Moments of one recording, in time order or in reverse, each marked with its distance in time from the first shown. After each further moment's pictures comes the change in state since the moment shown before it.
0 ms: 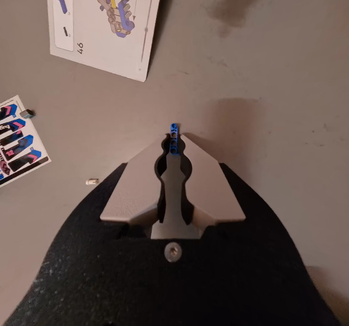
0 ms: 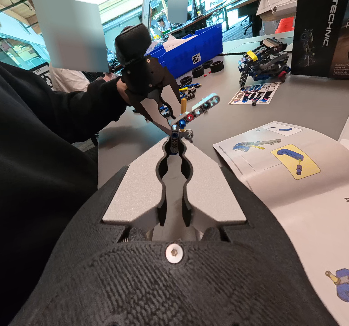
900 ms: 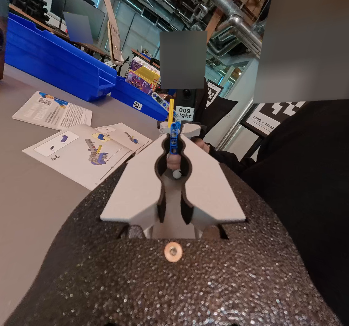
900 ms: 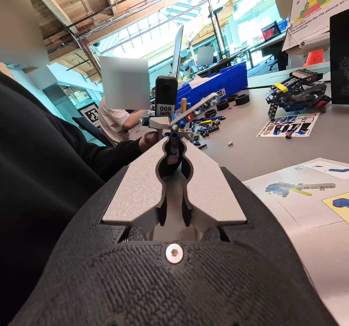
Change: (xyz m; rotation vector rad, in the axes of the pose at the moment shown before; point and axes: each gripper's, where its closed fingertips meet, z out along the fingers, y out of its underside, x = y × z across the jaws) left arm 0.015 -0.103 -0.077 1.148 0.354 -0.474; right arm -0.019 -0.028 0.030 0.199 -0.162 0.062
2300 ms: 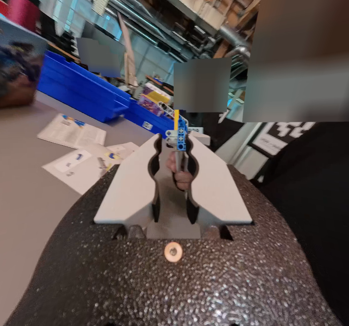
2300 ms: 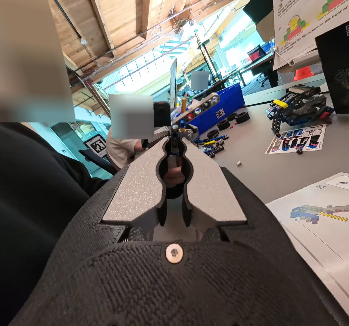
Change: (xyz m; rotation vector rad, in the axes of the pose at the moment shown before) left arm -0.003 -0.030 -0.002 0.117 -0.088 0.045; right arm -0.005 -0.027 0.018 0.146 0.032 0.100
